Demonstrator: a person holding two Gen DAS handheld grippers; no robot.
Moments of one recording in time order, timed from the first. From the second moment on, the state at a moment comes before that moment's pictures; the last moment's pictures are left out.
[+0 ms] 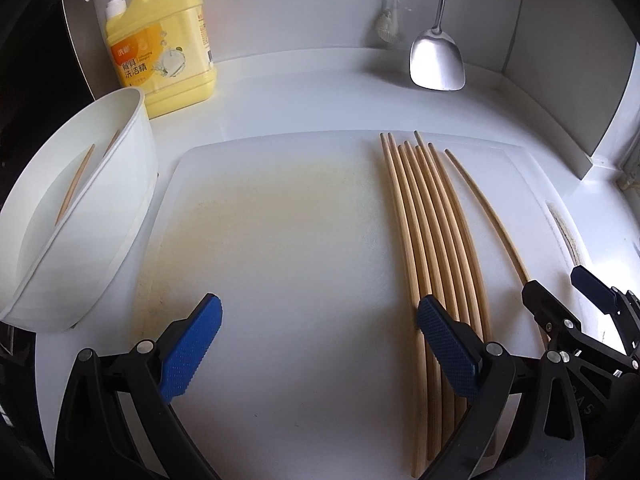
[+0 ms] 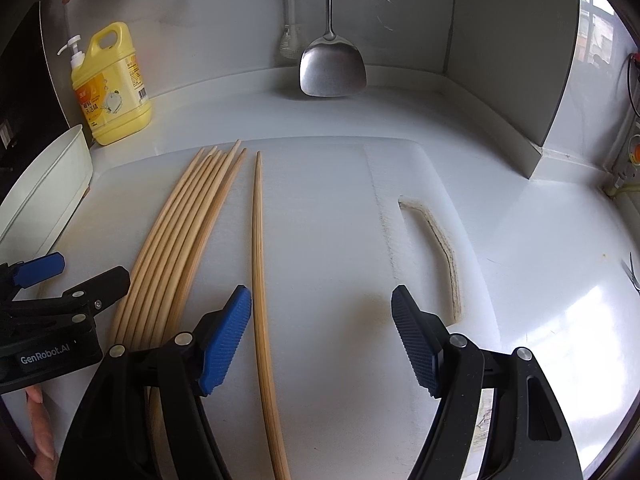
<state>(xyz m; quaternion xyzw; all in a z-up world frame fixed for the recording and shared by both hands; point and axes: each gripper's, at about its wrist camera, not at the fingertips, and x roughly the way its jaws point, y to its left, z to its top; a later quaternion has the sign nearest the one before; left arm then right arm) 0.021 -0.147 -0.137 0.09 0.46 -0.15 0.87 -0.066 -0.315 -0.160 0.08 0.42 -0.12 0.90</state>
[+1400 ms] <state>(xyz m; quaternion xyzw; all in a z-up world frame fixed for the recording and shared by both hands) 0.038 -0.134 -0.145 0.07 0.47 -0.12 0.87 -0.053 -0.312 -0.160 0.07 0.42 -0.11 0.90</state>
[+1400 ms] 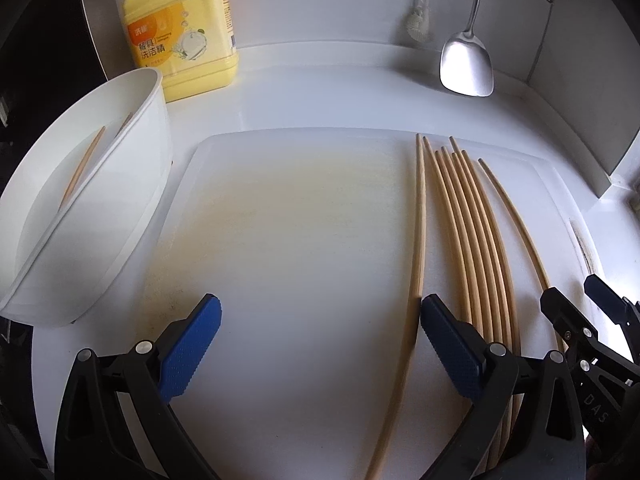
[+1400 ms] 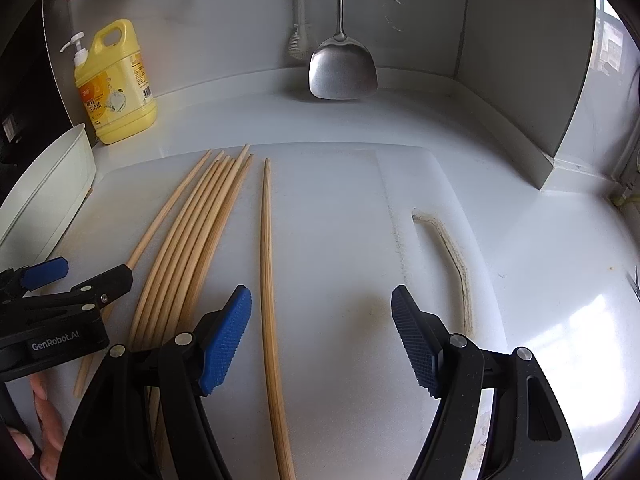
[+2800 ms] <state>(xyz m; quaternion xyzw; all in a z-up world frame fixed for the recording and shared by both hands) 0.023 -0.141 -0.128 0.04 0.48 -0.18 0.86 -0.064 -0.298 -0.155 0.07 0.40 -0.06 0.91</state>
